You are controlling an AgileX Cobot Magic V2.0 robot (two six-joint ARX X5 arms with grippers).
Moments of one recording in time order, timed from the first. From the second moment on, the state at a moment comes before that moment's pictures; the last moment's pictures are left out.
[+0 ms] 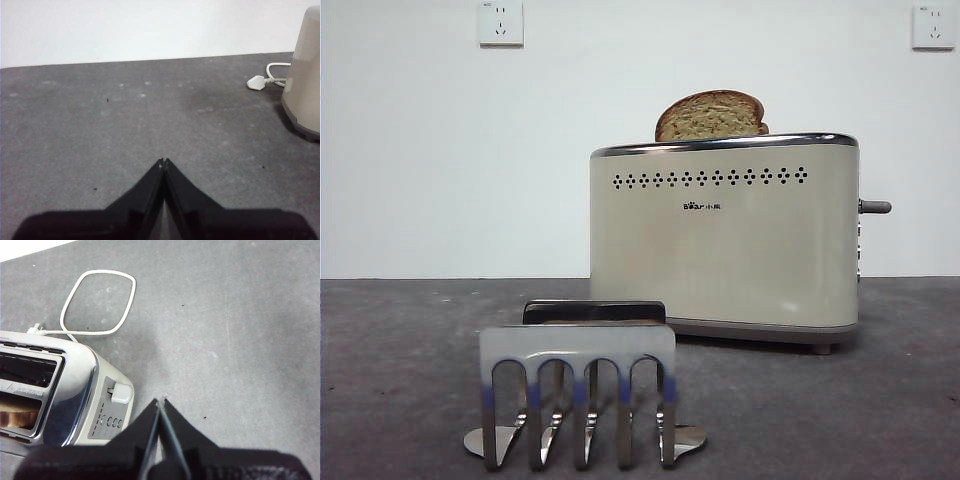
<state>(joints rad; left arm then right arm) 0.02 0.05 0.02 -0.12 0.11 0.01 -0.09 1.31 1.63 -1.11 -0.14 0.13</state>
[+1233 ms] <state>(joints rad) 0.02 0.18 0.02 -0.12 0.11 0.01 -0.06 0.14 0.13 -0.14 0.11 -0.01</state>
